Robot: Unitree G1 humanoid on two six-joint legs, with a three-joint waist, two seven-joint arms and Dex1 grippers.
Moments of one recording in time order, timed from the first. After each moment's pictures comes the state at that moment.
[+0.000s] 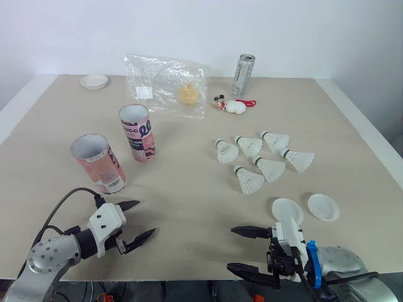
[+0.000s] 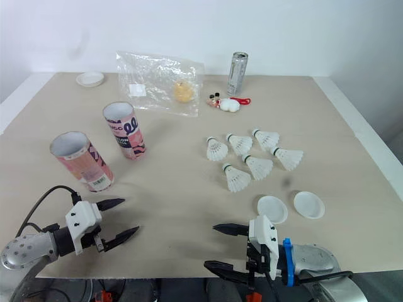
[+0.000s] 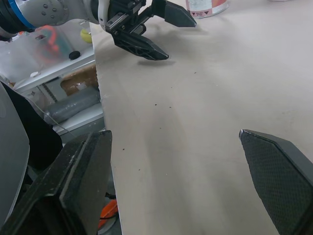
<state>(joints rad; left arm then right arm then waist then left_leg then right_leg) 0.30 0.66 0.11 -0.44 -0.28 0.14 -0.82 0.31 -0.70 0.03 -0.51 0.57 0.24 1.06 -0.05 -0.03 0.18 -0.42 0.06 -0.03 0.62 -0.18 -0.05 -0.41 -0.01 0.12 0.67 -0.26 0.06</state>
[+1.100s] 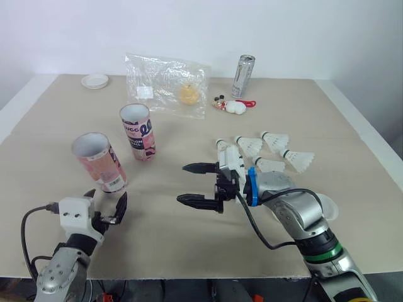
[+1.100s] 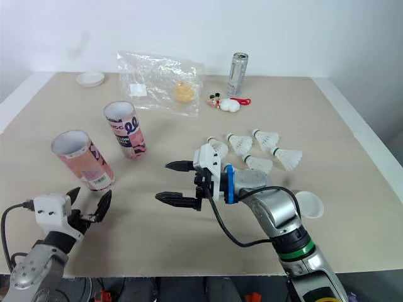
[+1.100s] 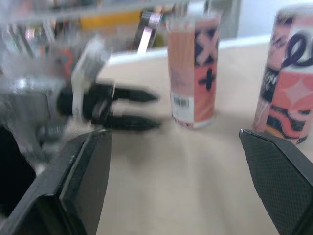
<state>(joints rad) 0.35 0.22 0.24 -0.55 -0.30 0.25 -0.25 -0.49 -0.44 0.29 -0.19 0.51 0.41 0.98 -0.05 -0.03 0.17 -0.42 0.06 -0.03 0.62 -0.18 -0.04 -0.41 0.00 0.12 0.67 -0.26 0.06</state>
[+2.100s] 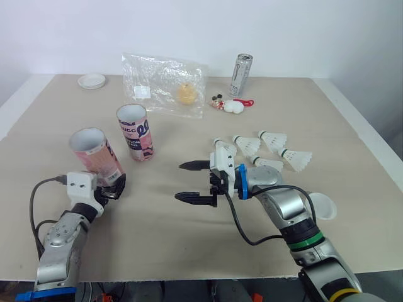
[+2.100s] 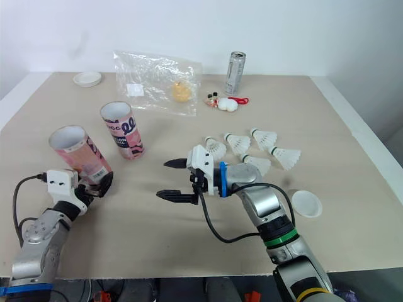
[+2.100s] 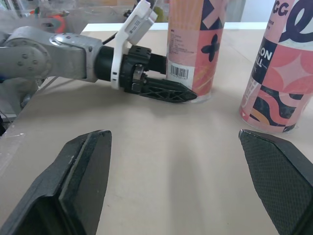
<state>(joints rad) 0.00 0.36 0.25 -0.09 -0.30 0.15 -0.38 -0.56 -0.35 0.30 0.03 0.34 0.24 1.09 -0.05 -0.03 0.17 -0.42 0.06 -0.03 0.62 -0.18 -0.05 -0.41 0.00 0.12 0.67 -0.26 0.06</state>
